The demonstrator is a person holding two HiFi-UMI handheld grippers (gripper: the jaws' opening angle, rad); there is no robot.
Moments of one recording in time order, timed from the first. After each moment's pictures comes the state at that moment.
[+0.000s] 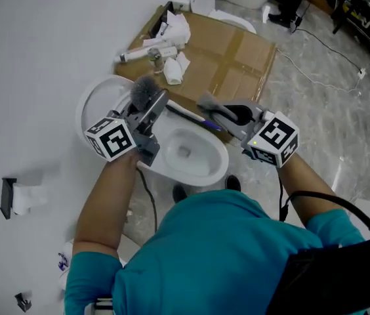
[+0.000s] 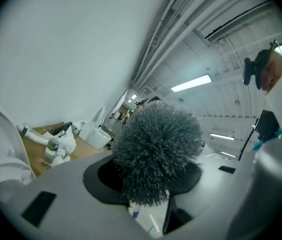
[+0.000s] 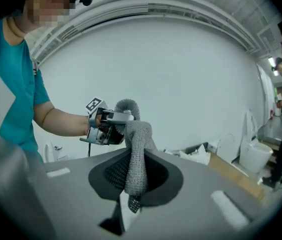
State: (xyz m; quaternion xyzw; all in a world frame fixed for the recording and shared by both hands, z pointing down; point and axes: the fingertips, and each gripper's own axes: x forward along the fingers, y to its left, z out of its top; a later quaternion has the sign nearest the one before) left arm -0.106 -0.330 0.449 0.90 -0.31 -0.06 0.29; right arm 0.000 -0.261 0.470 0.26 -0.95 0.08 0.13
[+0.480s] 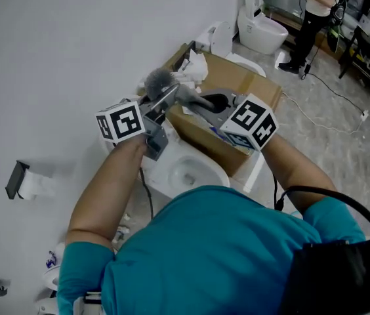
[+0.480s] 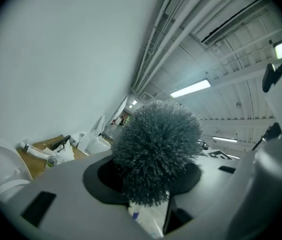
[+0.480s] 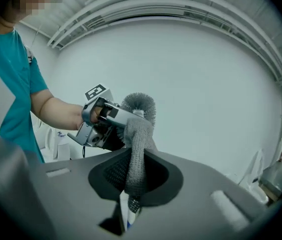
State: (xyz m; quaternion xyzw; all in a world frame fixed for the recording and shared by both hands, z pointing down) left arm -0.111 -0.323 0.335 0.90 -0.33 -0.08 0.27; right arm -0.077 -0.278 0.355 0.20 -0.96 -0.07 0.16
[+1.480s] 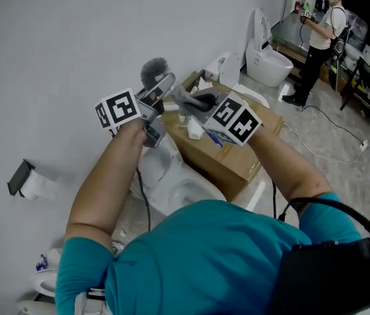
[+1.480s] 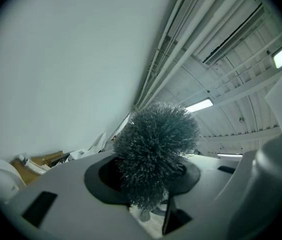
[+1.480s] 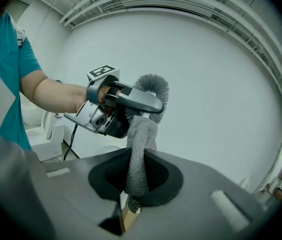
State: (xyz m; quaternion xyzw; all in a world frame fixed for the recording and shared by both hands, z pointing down) left arm -0.157 -0.363 0.249 0.88 -0.36 -0.18 0.26; right arm -0.121 -0.316 0.307 0.20 -0.94 -0.16 0.23
